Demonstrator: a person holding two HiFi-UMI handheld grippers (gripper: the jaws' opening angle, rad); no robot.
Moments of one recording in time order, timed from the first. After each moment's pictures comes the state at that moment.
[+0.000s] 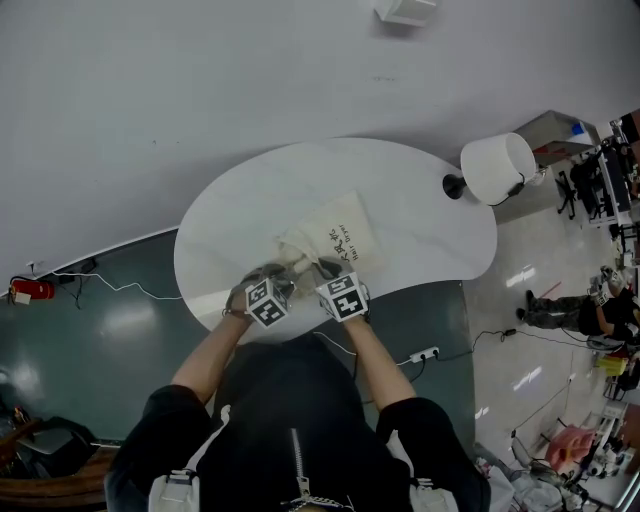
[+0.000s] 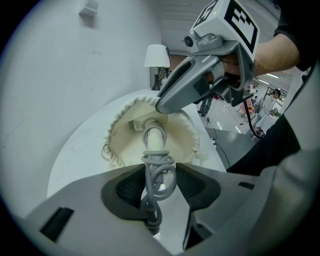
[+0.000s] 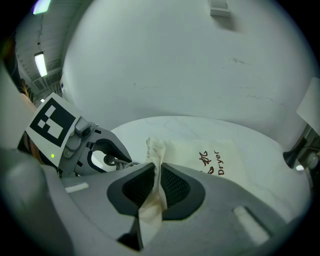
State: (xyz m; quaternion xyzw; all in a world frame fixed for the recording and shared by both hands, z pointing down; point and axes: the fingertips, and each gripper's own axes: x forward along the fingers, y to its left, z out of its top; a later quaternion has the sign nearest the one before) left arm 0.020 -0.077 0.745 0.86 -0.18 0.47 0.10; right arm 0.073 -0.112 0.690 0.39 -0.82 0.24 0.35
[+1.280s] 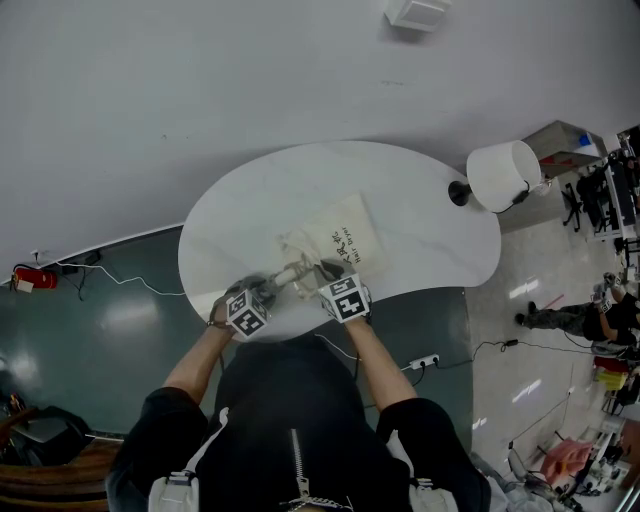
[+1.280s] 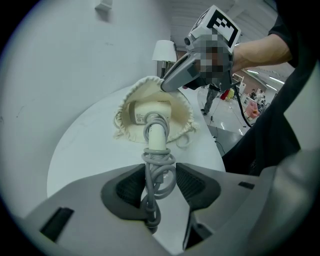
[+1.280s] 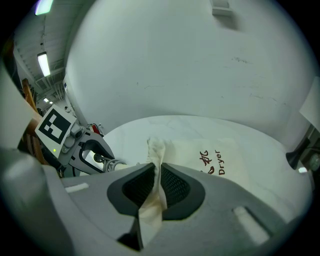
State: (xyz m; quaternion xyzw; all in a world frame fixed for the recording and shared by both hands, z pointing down) left arm -0.039 -0.040 0.761 0.84 -0.21 0.48 0.14; right arm 0.072 -0.107 0.691 0.38 -0.83 0.23 0.35
